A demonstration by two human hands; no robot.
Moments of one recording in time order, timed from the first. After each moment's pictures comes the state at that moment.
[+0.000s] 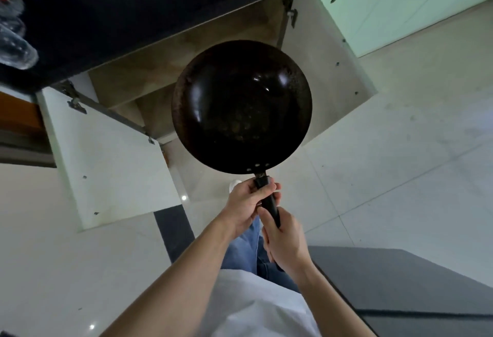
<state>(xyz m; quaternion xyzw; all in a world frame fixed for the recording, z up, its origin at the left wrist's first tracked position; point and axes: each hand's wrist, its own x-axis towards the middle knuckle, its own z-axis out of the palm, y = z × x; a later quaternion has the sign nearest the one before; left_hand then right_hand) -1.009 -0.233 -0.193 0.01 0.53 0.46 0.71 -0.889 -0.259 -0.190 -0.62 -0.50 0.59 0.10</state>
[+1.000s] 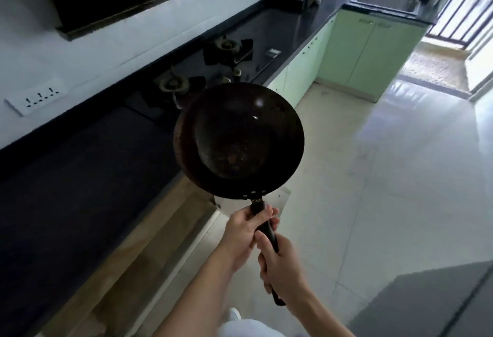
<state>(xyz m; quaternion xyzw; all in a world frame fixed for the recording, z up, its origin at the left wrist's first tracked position) -1.027 -0.048 -0.023 0.26 0.43 0.35 0.79 -0.945 -0.126 -0.018 -0.68 -0.34 0.51 0.40</state>
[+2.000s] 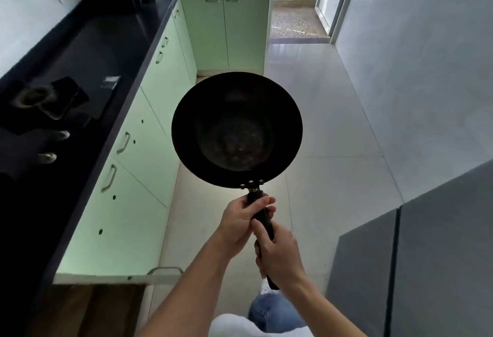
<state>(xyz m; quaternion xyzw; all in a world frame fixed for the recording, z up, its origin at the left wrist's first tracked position) -0.681 0.094 -0.040 0.38 0.35 0.10 0.85 -0.652 -0.020 -0.037 -0.74 -0.16 0.37 0.55</state>
